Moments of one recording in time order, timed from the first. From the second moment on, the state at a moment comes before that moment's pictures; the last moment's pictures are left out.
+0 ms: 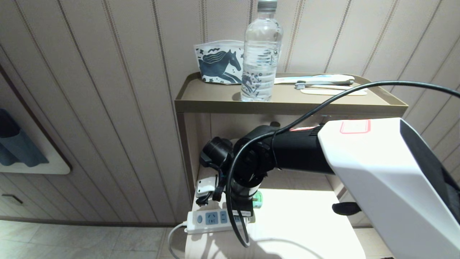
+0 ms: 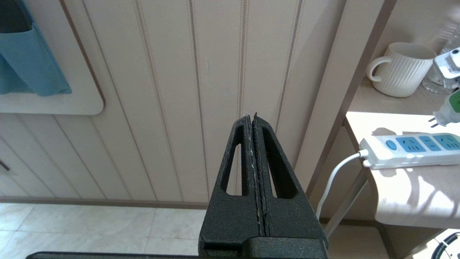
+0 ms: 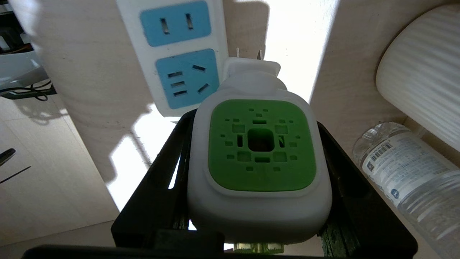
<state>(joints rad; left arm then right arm) -0.01 0.00 0.00 -0.07 -0.01 0.00 0.83 2.32 -1.96 0.85 -0.29 -0.72</state>
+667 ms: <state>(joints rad) -0.01 0.00 0.00 -0.07 -0.01 0.00 0.84 2.24 -1.94 0.92 -0.28 -0.76</state>
